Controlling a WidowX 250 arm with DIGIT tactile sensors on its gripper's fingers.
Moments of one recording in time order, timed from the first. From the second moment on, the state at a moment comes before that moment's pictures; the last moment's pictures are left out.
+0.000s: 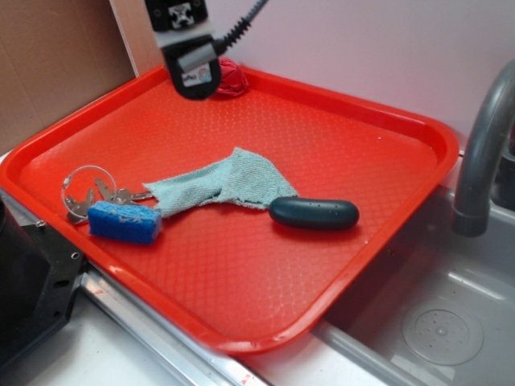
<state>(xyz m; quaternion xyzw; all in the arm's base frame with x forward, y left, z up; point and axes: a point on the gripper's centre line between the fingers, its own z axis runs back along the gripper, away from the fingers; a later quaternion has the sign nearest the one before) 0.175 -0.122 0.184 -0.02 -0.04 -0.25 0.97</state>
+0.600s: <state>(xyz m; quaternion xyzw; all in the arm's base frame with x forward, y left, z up) 0.237 -0.169 0.047 -0.06 -0.08 -0.48 0.87</state>
